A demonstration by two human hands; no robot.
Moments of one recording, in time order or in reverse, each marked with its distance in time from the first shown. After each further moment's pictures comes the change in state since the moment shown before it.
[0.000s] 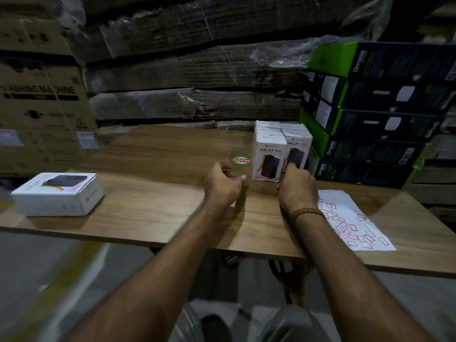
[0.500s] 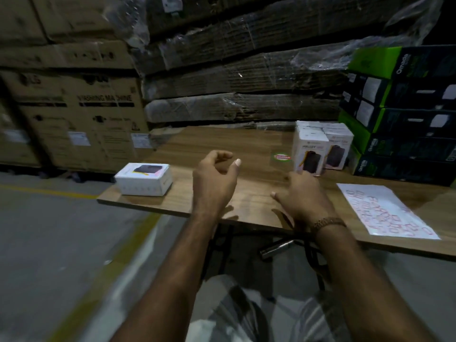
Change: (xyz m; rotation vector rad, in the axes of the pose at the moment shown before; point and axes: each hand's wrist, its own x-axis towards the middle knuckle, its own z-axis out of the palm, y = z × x) left_hand -0.100 0.027 -0.153 0.054 0.214 0.223; right_hand -0.097 -0.066 -0.028 0.105 -0.238 -0.189
